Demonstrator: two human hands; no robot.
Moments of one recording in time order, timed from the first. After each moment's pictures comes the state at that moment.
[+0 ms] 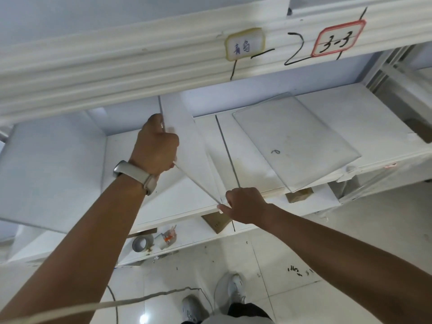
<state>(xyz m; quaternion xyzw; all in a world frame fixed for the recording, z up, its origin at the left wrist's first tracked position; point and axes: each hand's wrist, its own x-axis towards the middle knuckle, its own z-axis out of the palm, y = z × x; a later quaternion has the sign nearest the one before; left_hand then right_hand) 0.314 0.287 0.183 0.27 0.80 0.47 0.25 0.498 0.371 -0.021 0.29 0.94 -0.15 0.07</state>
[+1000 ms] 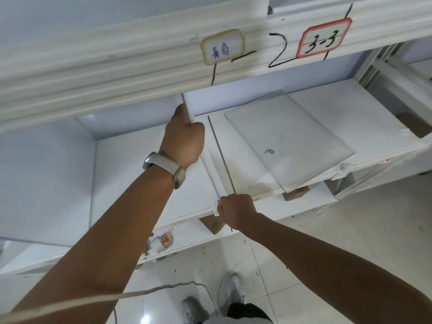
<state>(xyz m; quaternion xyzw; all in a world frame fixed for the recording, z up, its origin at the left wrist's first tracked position) 0.345 0.345 0.173 0.32 0.76 0.48 0.28 0.491 0.358 -0.028 0.35 0.92 -0.11 0.09</state>
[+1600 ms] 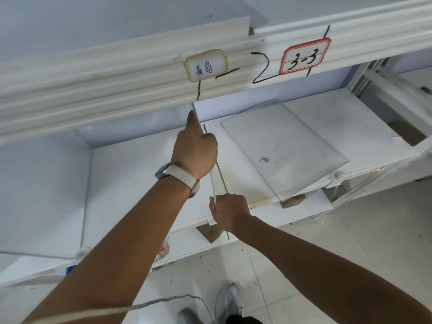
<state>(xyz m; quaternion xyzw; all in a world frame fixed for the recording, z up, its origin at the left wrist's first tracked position) 0.380 0.357 0.176 0.39 0.80 0.41 0.20 0.485 0.369 -0.006 0.35 0.93 -0.10 0.04</state>
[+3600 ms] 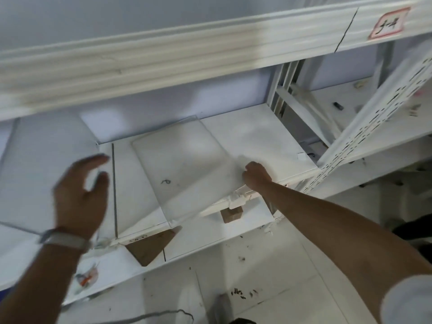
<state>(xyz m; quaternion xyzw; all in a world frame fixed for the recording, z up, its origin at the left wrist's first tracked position) 0.422 0.429 0.048 0.40 0.77 0.50 0.00 0.770 0.699 -0.016 0.61 0.72 -0.32 -0.01</state>
